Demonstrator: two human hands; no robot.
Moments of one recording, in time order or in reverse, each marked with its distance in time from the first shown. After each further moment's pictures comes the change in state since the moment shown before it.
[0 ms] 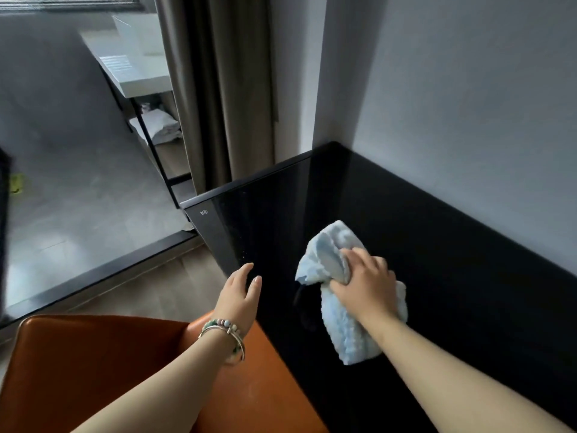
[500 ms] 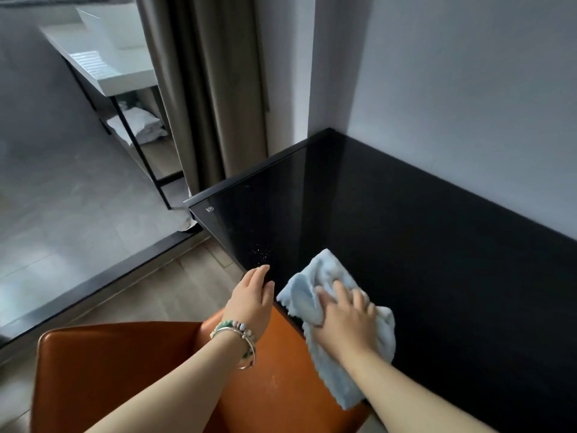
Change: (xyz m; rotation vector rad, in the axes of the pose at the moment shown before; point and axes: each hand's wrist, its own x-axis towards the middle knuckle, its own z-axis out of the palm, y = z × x) left_hand -0.003 -0.026 -0.023 0.129 -0.113 0.146; right_hand -0.071 -0.062 0.066 -0.181 -0.306 0.084
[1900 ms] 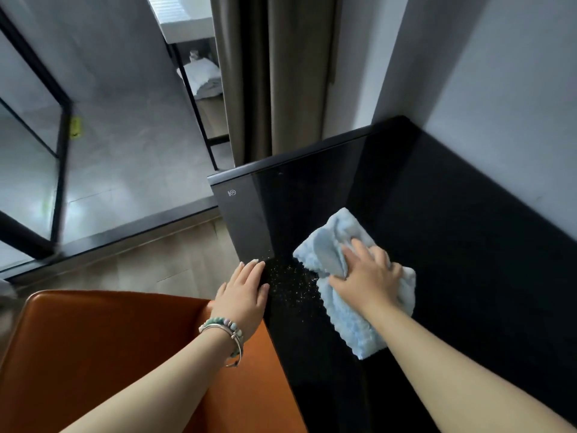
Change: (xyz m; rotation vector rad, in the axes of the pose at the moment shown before) left_hand 0.055 -0.021 0.024 0.284 -0.082 -0.272; right_hand 0.165 0.032 -0.027 -0.037 0.000 -0.248
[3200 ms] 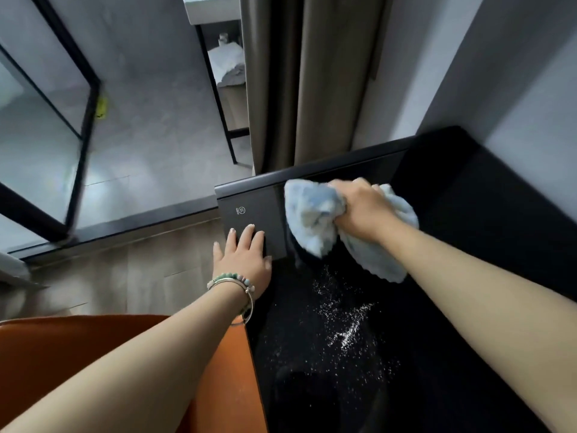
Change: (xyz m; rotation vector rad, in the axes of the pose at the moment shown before) left_hand 0.129 -0.001 -0.032 0.203 0.052 -0.211; right_hand 0.187 -0.052 -0.063 0.088 0.019 -0.437
